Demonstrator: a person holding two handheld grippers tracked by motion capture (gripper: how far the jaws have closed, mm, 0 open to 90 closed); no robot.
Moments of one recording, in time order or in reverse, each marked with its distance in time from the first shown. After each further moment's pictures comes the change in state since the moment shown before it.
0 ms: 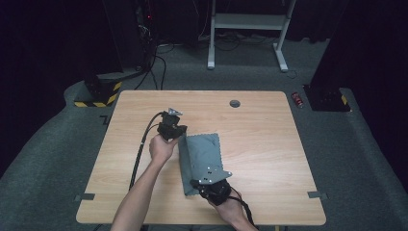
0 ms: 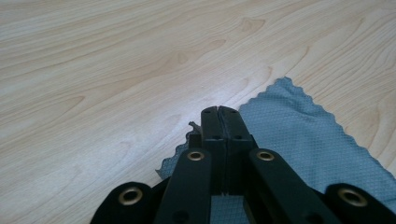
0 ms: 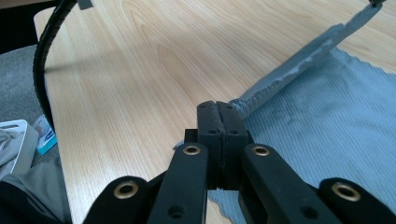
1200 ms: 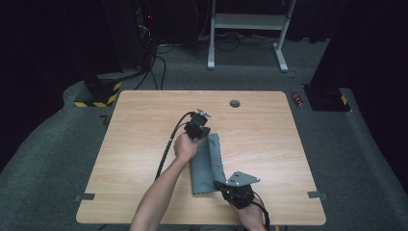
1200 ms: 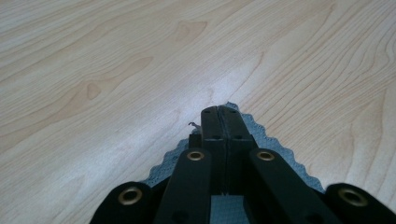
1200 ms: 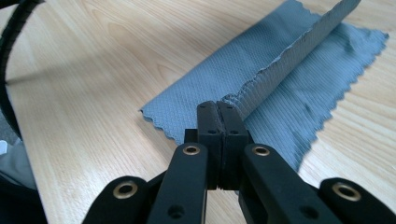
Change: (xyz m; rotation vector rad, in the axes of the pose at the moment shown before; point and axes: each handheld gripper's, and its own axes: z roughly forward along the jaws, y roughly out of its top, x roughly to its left) left arm -0.062 0.031 0.062 0.064 -0.028 0.106; right arm -0.029 -0.051 -0.035 -0.016 -0.092 0.144
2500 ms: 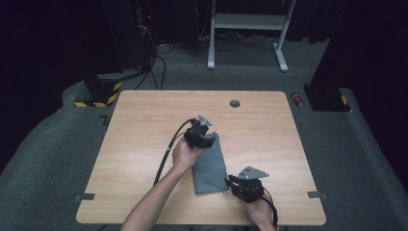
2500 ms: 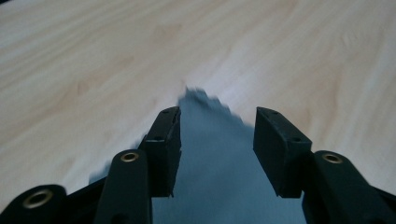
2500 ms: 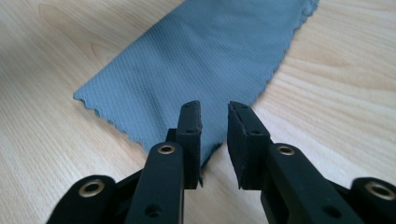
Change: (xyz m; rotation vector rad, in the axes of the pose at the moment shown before) left arm -0.030 -0.038 -0.046 -0.033 -0.008 0.060; right arm -0.031 -0.009 -0.005 0.063 -0.112 0.065
